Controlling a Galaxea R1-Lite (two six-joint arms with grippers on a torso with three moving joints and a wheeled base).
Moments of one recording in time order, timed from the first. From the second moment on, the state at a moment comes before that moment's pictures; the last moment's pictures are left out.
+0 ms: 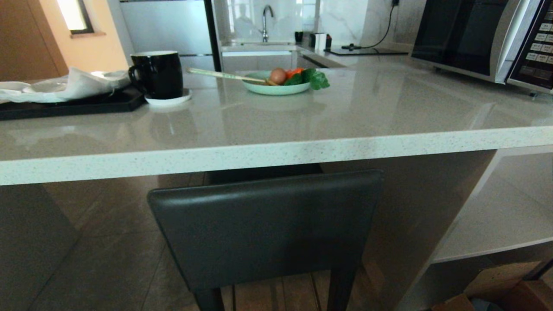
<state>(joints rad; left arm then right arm) 0.00 0.01 0.00 0.00 0.00 0.00 0.00 0.00 0.00 0.00 0.02 -0.04</state>
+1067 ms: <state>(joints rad) 0.00 0.01 0.00 0.00 0.00 0.00 0.00 0.00 0.00 0.00 0.01 -0.03</state>
